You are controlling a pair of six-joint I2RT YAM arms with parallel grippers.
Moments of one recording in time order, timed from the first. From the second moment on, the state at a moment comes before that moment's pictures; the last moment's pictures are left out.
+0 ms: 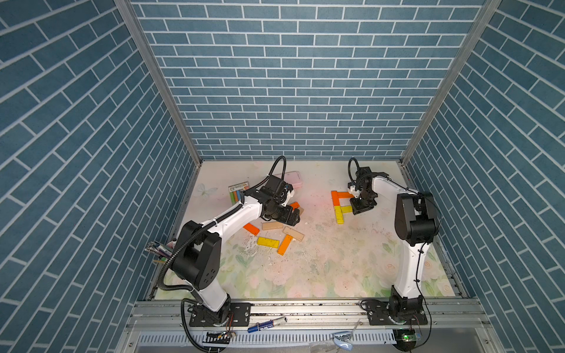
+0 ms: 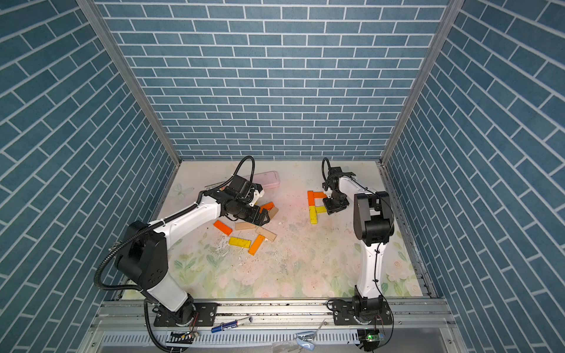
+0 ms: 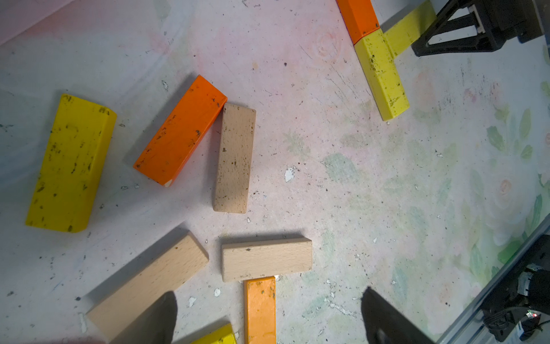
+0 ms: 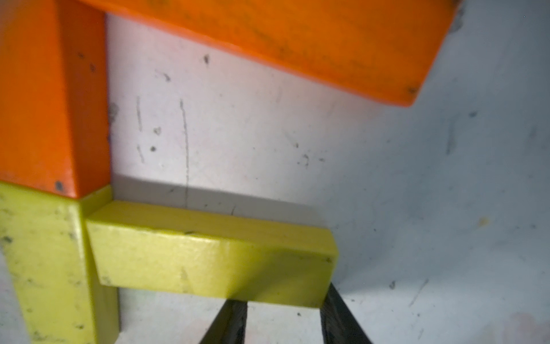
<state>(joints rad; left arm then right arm) -0.52 1.67 1.24 -0.67 0.28 -0.16 0.21 2.11 1.57 -0.93 -0.03 -0.21</state>
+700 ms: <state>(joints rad) -0.53 1.67 1.24 -0.67 0.28 -0.16 0.21 1.76 1.27 -0.72 -0.08 -0.02</state>
